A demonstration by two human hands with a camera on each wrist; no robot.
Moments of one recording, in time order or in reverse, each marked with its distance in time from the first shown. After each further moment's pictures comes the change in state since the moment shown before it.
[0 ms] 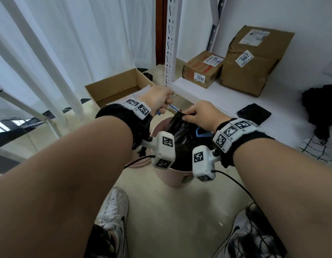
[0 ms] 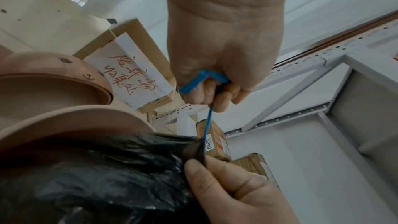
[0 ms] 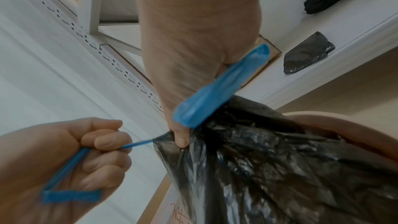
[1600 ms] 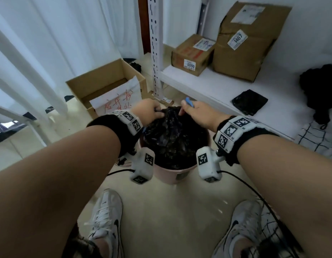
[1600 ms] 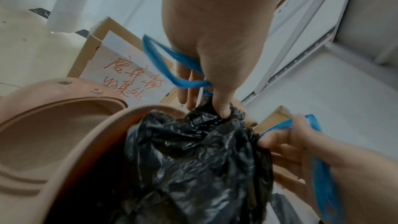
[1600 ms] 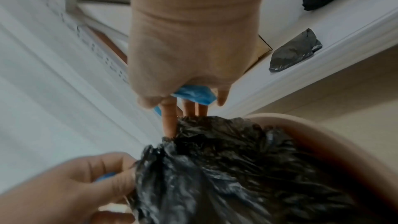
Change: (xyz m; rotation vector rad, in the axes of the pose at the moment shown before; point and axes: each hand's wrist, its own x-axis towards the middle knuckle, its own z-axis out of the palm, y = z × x) left_hand 0.039 -0.050 0.003 1.159 -0.075 0.207; right_hand 0.002 0.035 0.013 0.281 0.005 0.081
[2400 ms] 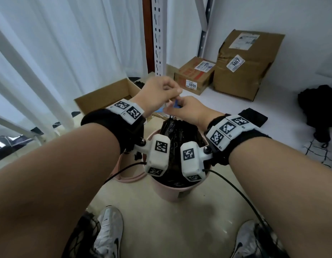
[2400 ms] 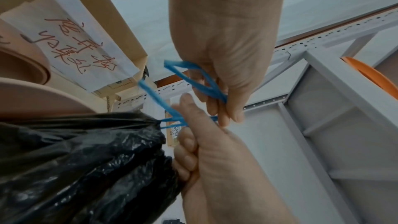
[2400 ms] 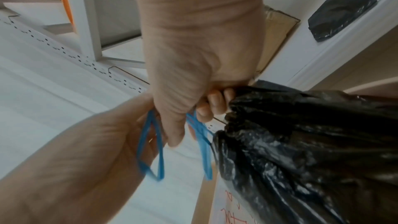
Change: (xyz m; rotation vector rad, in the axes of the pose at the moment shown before) left_hand -0.002 0.043 -0.066 -0.776 0.293 0.226; right_hand 0.021 -0.062 -0.015 0.217 0.050 -0.098
